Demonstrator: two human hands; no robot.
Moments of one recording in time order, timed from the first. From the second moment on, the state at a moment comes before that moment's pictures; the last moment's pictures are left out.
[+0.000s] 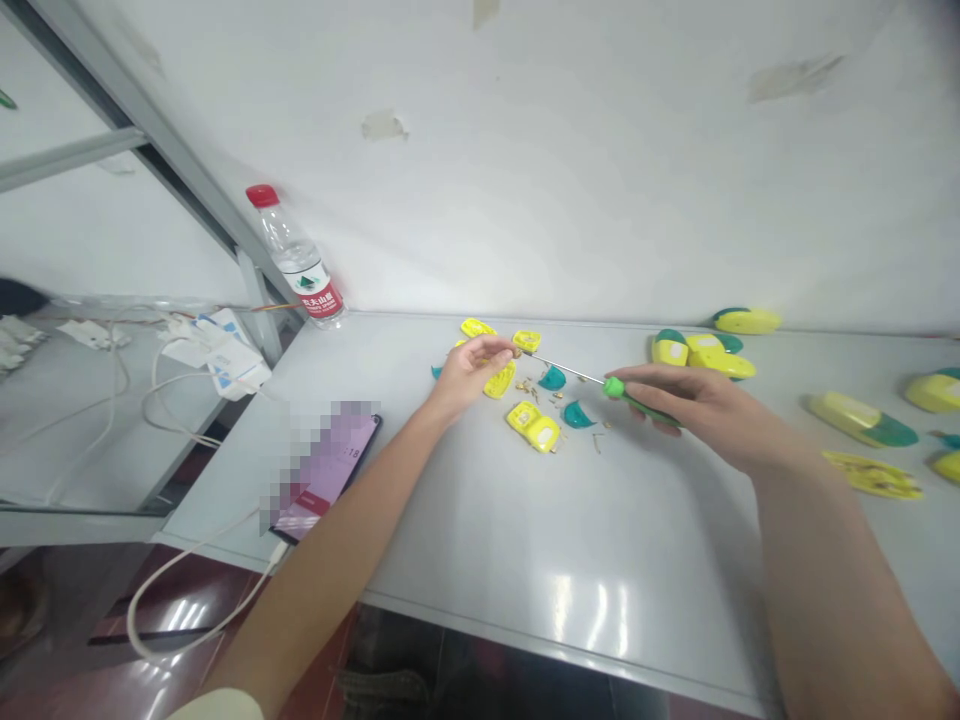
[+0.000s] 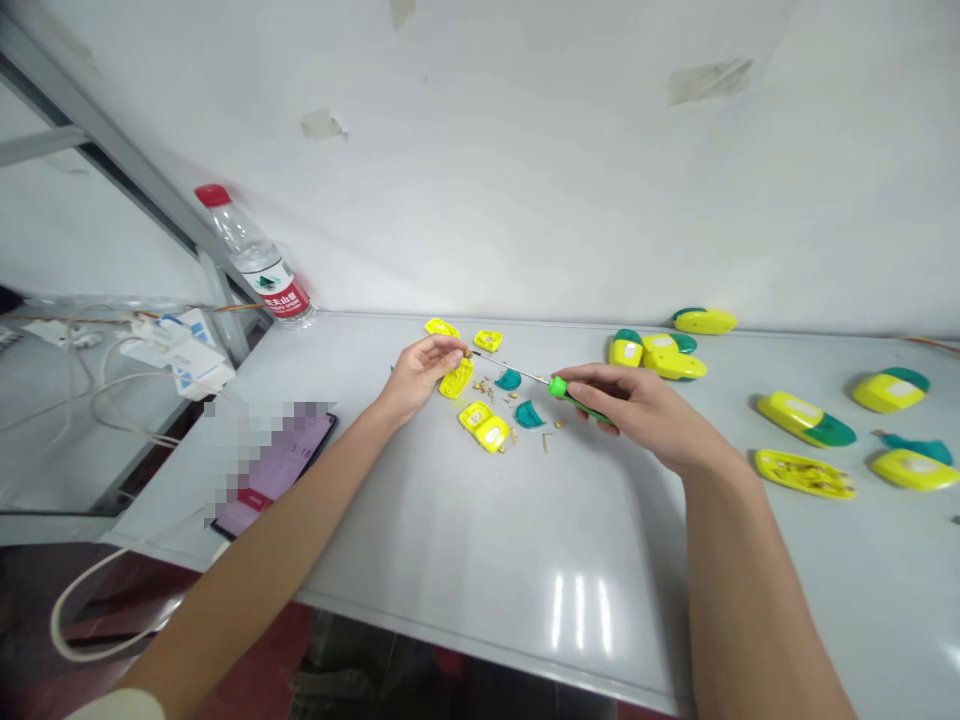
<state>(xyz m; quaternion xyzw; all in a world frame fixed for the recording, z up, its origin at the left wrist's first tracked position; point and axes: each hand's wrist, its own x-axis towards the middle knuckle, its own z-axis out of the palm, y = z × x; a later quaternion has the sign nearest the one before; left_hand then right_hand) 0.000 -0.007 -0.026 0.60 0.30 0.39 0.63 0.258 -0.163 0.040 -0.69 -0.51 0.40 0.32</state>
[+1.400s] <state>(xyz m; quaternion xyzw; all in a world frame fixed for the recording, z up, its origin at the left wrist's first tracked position) -0.002 -0.006 -0.025 0.58 0.29 0.38 0.66 0.262 -0.162 0.032 -0.68 -0.53 0.40 0.31</state>
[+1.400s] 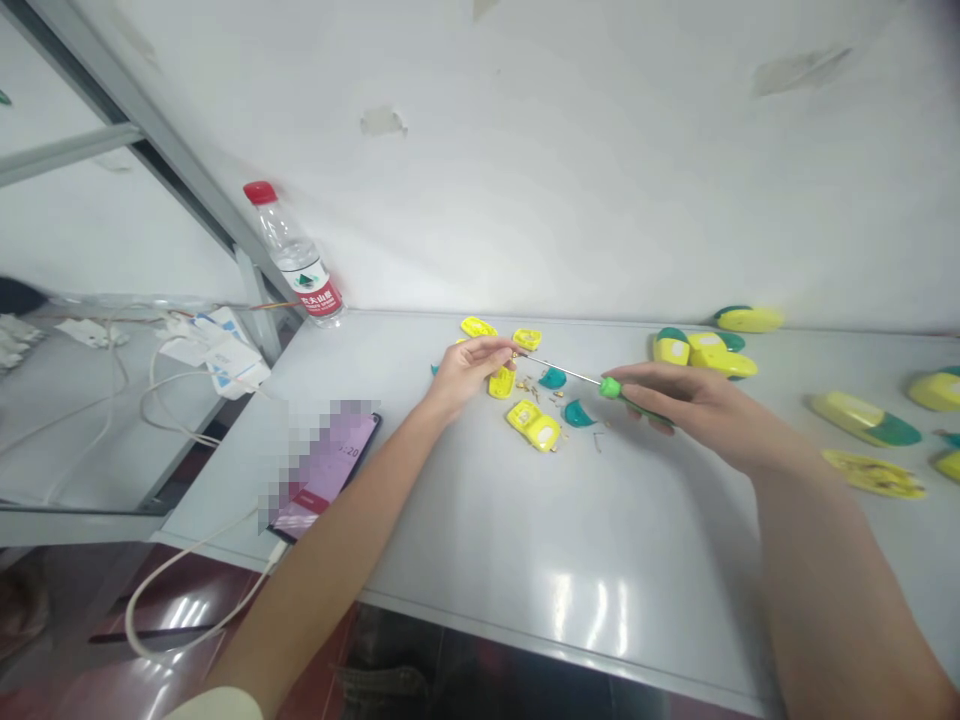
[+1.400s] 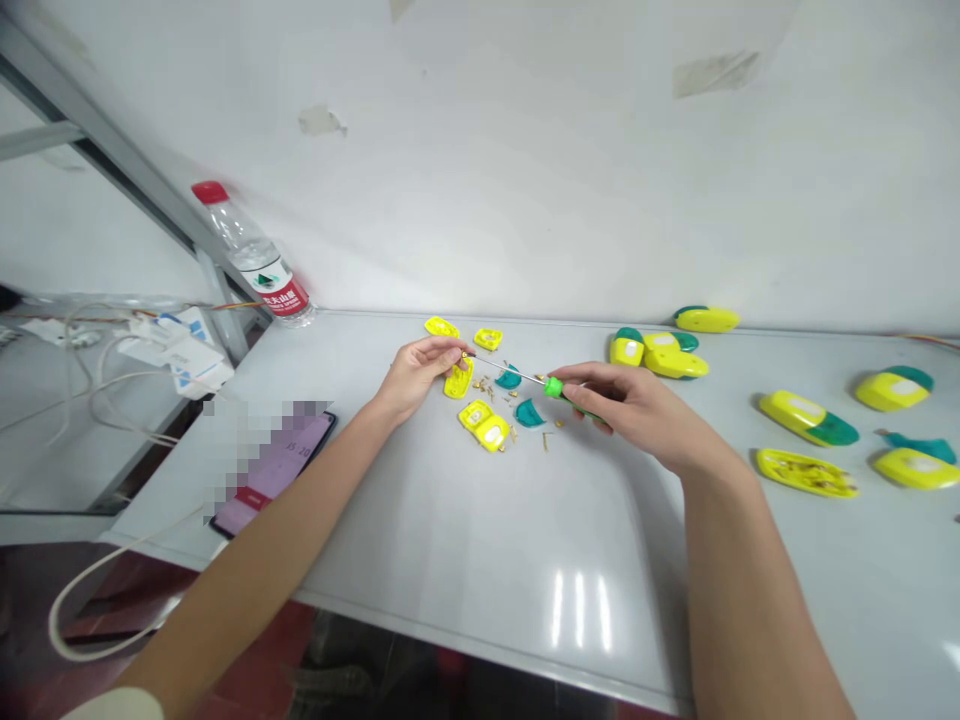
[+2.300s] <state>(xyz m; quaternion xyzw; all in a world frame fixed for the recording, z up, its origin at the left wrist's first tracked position) -0.001 -0.007 -0.024 0.57 0.30 0.38 0.66 0.261 -0.163 0.033 -0.68 -0.54 0.40 0.31</state>
